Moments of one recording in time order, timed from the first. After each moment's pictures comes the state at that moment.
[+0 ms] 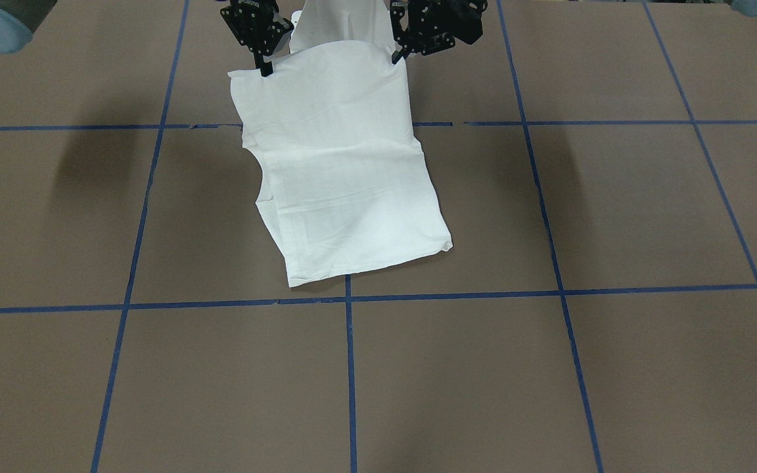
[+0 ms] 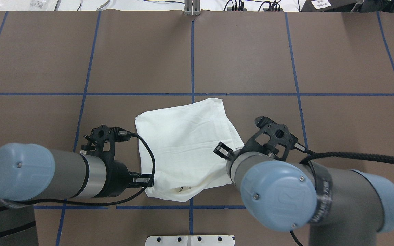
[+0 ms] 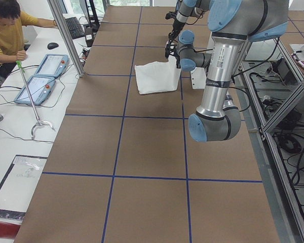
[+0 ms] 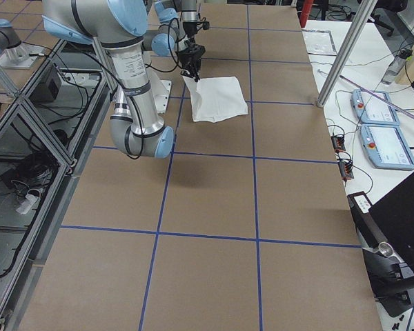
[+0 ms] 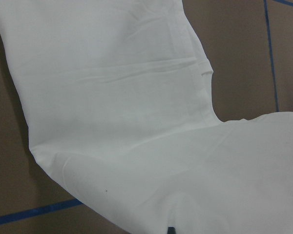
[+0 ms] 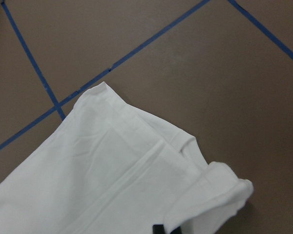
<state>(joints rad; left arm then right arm) -0.34 -1.88 -2.17 -1.88 -1.79 -1.34 0.24 -1.00 2.23 -1.97 1.37 2.00</state>
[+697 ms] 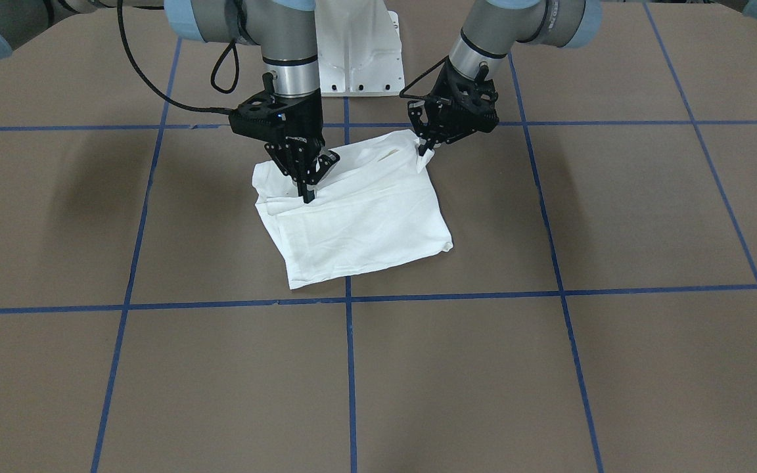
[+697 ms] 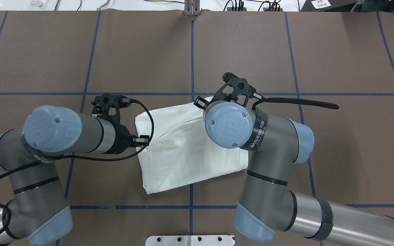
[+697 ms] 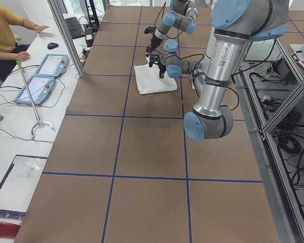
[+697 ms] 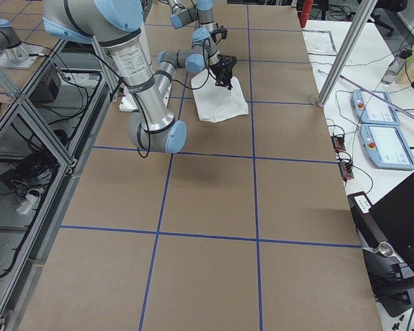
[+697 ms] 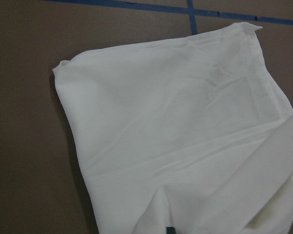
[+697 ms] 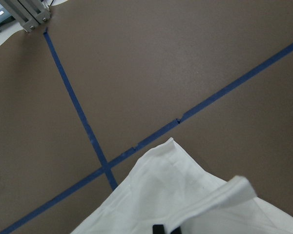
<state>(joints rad) -0.49 -1.95 -1.96 -1.89 -1.79 -1.25 0.42 -0.90 1.80 -1.60 1.37 1.84</state>
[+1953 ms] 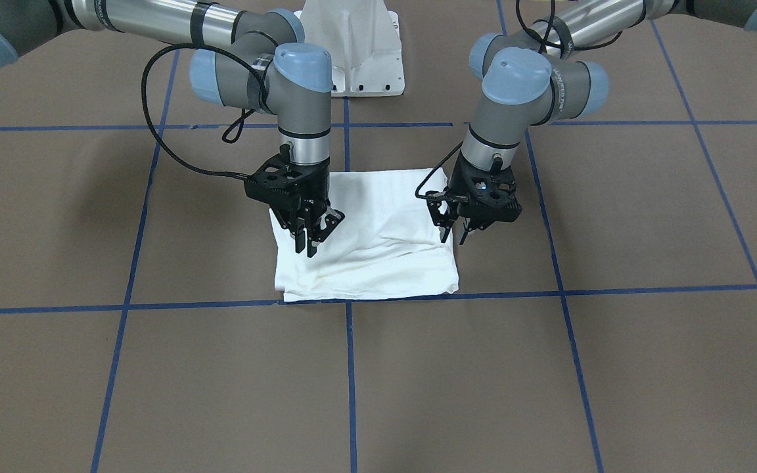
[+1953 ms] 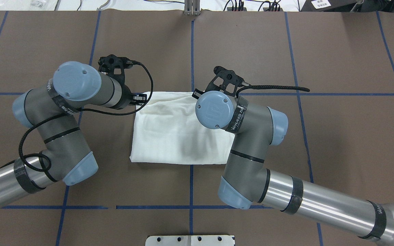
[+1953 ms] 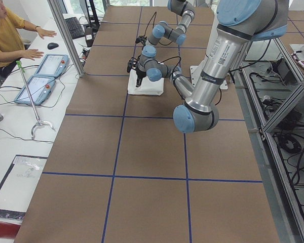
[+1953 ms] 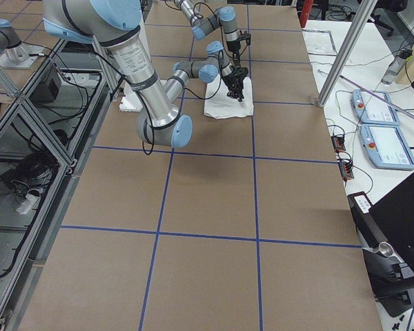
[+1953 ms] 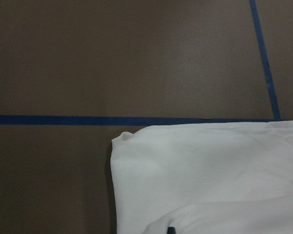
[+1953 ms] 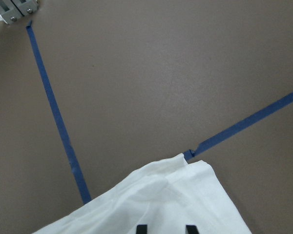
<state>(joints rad) -0.64 -2.08 -1.68 -1.92 -1.78 -1.09 0.46 -0.84 1.56 -1.48 1.37 1.75</state>
